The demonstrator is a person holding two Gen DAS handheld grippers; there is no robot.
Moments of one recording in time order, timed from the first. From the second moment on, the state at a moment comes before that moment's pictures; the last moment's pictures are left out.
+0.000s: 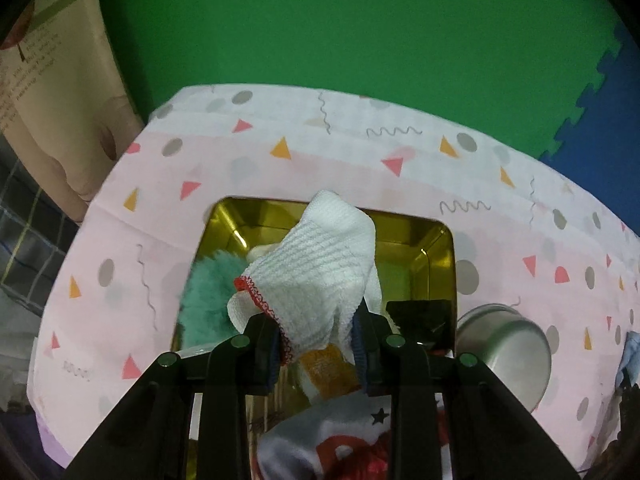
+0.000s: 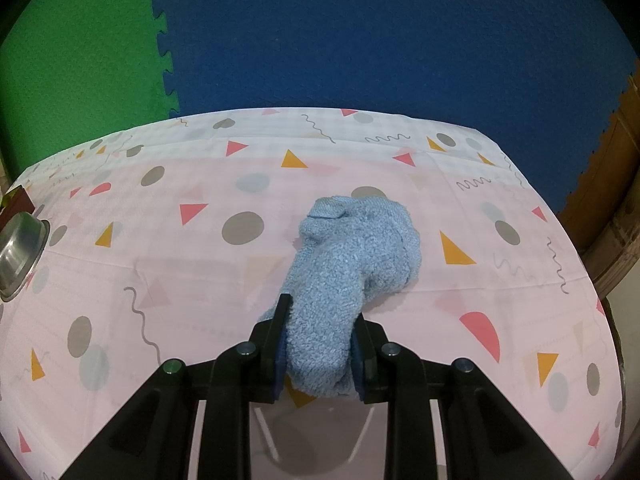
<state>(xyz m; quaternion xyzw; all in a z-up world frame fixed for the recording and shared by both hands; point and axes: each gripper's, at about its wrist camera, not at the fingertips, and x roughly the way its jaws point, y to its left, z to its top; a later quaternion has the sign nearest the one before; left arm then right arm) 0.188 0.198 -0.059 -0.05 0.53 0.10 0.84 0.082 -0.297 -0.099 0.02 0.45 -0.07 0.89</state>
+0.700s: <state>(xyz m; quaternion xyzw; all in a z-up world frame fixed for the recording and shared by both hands) 0.156 0.184 -0.023 0.00 0.46 0.09 0.88 0.082 -0.298 -0.099 0.01 0.45 -0.07 0.89</state>
